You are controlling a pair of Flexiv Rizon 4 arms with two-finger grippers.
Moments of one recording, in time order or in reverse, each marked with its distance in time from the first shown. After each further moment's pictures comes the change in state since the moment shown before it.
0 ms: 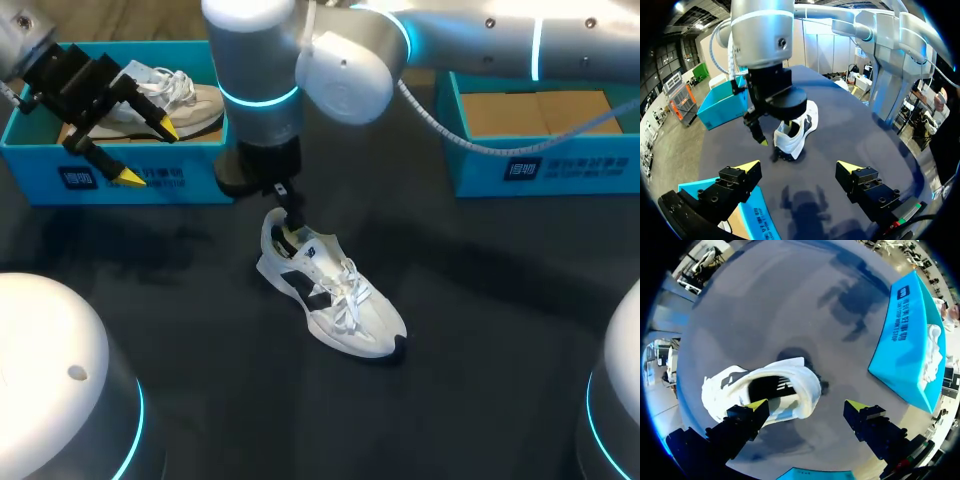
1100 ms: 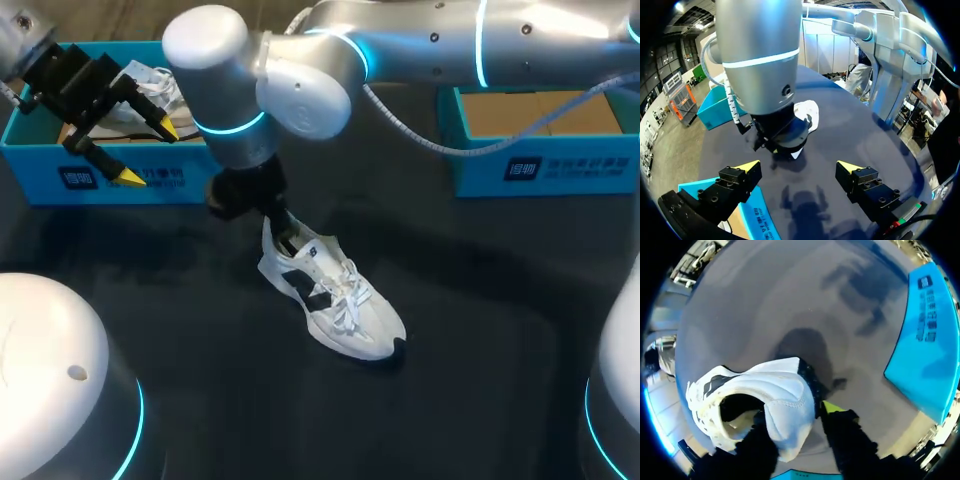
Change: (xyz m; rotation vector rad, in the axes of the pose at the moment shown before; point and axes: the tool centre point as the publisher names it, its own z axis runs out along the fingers) left arm 0.000 0.000 0.000 0.000 0.000 0.000; right arm -0.005 0.003 0.046 0.107 0.090 0.008
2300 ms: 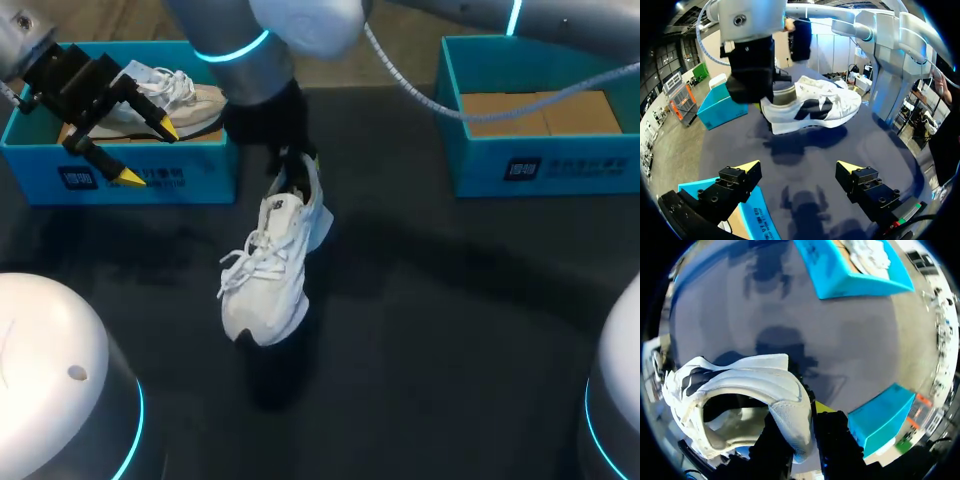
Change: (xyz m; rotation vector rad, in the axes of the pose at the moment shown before) left arm 0.000 0.000 0.000 0.000 0.000 0.000; right arm 0.039 -0.065 -0.113 0.148 0.001 0.860
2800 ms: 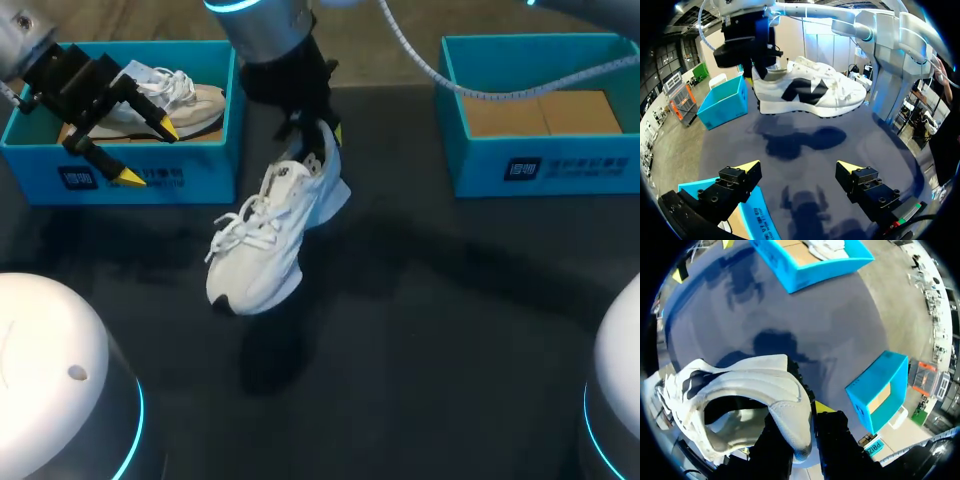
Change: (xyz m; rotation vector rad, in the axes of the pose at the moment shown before) left arm 0.000 0.000 0.000 0.000 0.000 0.000; right arm -0.018 -0.039 -0.048 0.048 -0.009 0.224
